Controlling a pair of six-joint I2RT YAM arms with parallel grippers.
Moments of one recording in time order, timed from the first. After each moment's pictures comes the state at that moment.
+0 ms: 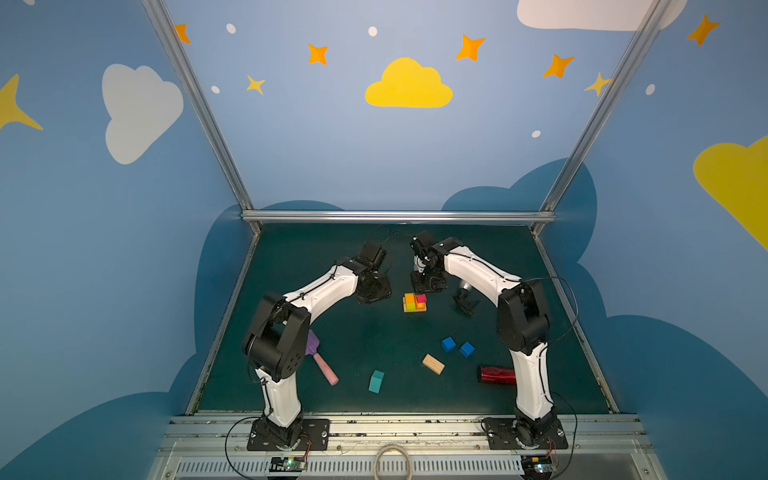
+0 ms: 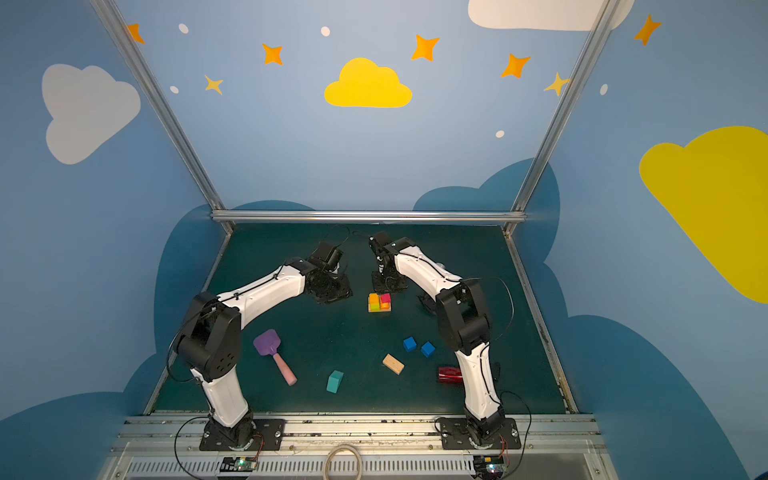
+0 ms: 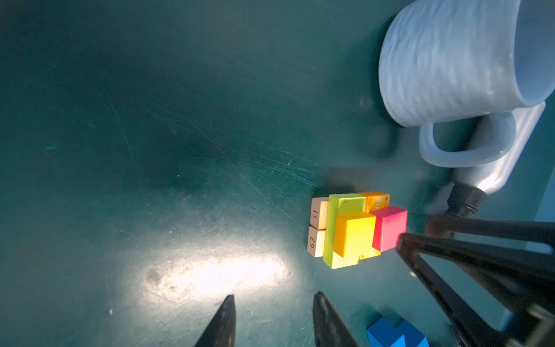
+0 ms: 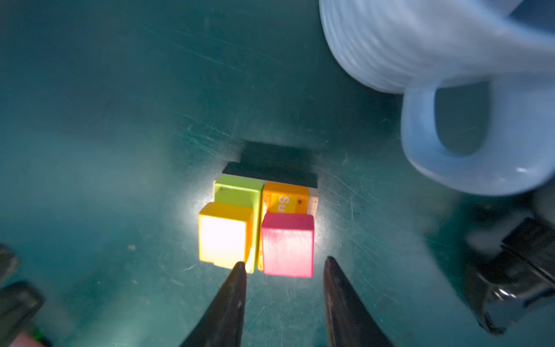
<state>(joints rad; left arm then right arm) -0.50 1.84 1.38 -0.66 0.16 -0.72 0.61 2.11 1.82 -1.04 -0.05 0.36</state>
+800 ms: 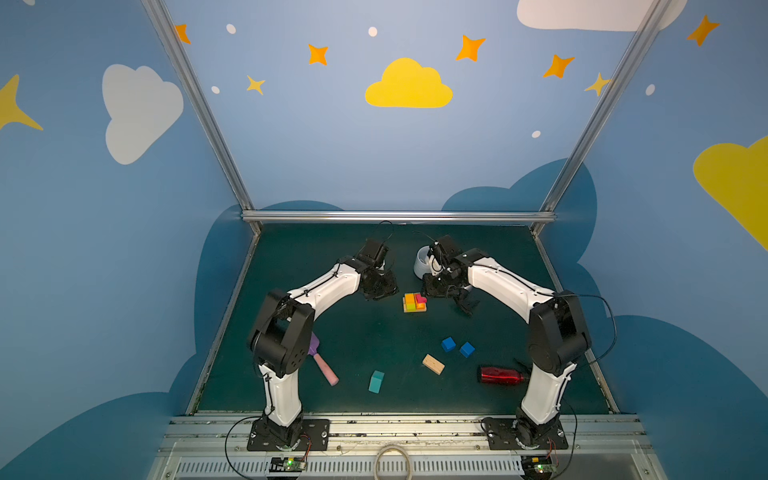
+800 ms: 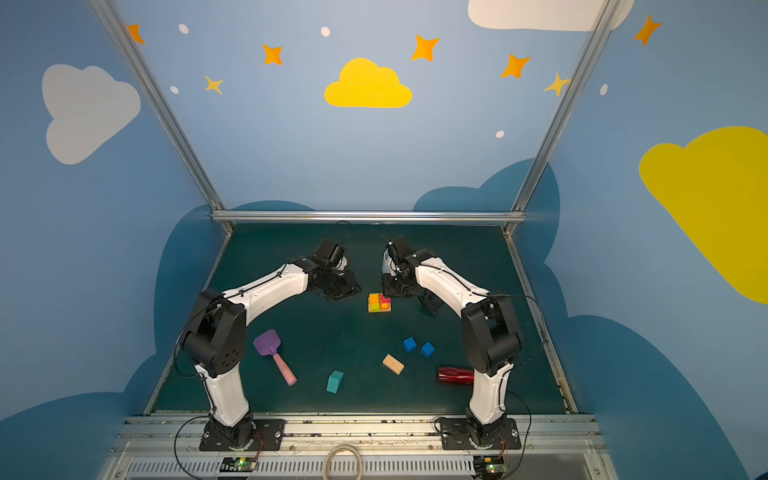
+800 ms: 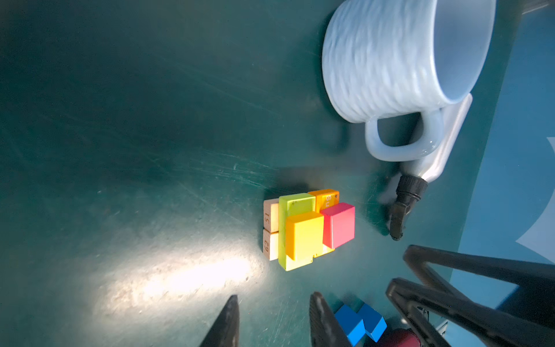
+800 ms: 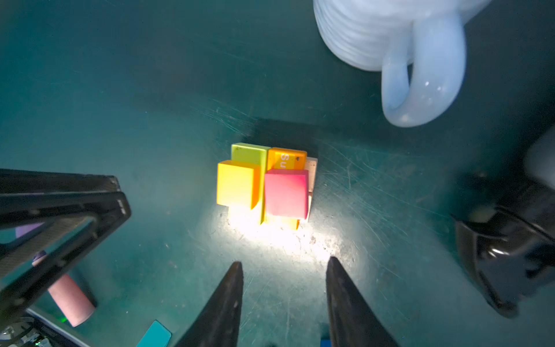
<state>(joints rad) -0.50 1.89 1.42 -0.58 0.30 -0.73 0.55 1.86 1.46 -0.79 -0.18 0.38</state>
